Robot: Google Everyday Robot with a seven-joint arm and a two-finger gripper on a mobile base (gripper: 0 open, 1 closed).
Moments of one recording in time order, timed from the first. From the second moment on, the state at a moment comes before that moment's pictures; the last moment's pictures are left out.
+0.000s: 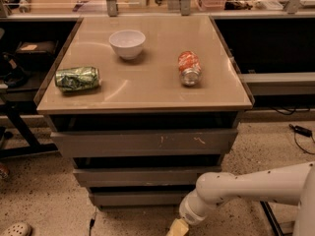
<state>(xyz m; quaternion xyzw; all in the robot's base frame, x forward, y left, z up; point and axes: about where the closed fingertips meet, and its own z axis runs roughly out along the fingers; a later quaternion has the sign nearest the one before) 0.373 -0.072 0.398 -0.47 0.85 0.22 0.06</state>
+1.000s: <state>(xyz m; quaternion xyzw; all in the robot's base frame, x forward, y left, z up) 0.382 -0.073 0.349 -0.44 0.86 0.25 0.07</state>
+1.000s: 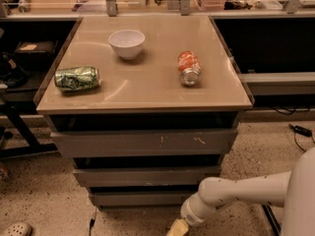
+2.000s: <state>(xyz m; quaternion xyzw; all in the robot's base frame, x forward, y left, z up) 0.432 -0.088 0.267 -0.39 0.88 0.24 0.12</state>
